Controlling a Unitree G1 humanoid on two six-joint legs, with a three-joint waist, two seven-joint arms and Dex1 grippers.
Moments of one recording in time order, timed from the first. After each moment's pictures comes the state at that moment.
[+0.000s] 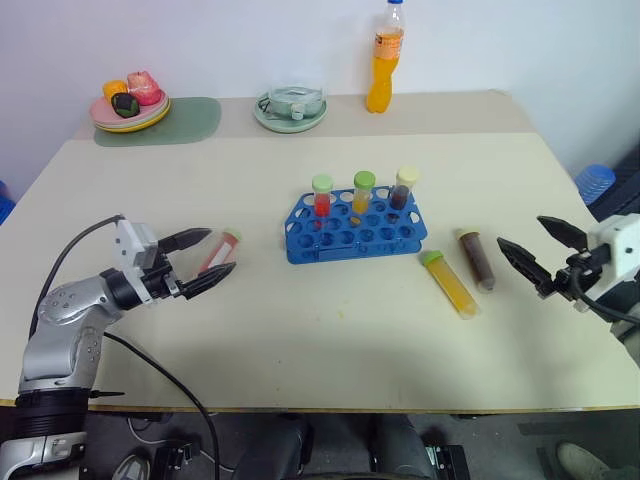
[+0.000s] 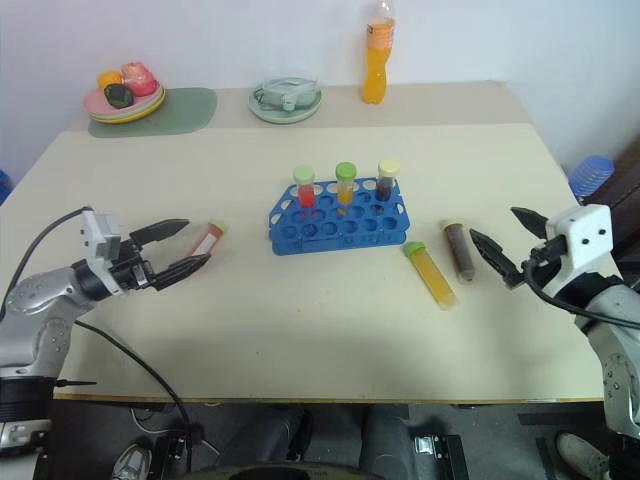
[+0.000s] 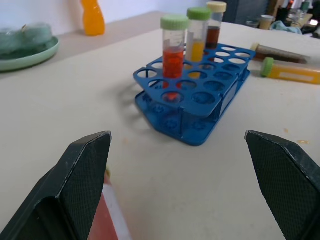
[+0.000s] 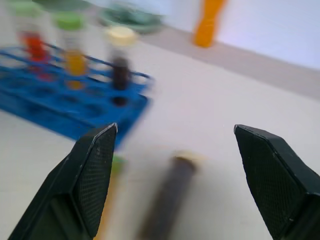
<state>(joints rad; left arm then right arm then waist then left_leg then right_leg) -0.17 0.66 0.23 0.05 -0.54 0.14 -1.08 0.06 -0.77 -0.50 -0.34 0.50 0.44 0.63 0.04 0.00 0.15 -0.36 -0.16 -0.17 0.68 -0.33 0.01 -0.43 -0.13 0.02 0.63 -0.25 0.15</state>
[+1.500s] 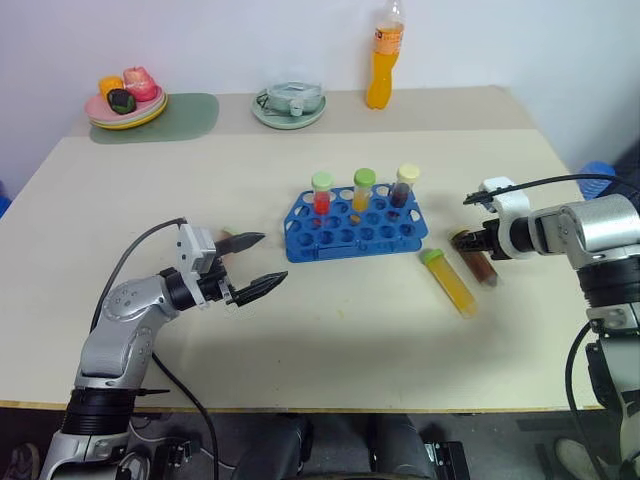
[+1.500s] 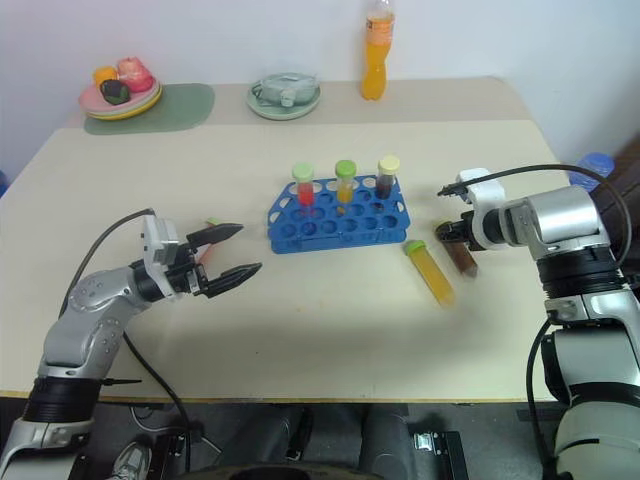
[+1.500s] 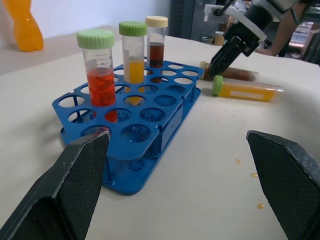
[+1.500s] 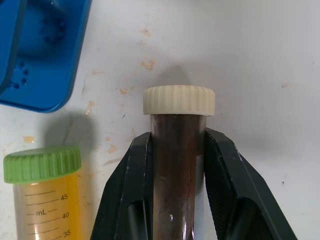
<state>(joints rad) -0.19 0.53 0.08 -0.11 -0.51 0.19 -1.02 -0.84 -0.84 0.19 0.33 0.34 1.25 0.64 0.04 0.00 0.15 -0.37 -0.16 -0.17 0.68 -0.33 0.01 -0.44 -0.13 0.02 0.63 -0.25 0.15</state>
